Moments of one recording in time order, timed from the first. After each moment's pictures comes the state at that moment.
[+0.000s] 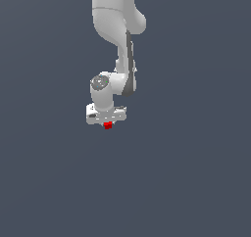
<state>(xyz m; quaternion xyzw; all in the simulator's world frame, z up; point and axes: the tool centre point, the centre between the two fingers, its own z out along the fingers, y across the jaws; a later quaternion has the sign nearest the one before) -0.079 -0.096 0.020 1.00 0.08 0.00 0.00</state>
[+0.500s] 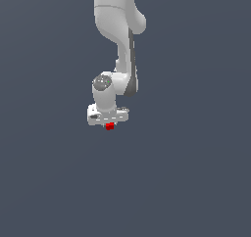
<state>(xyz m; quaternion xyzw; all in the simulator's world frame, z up) -0.069 -0.085 0.028 1.00 0.08 0.00 0.00</state>
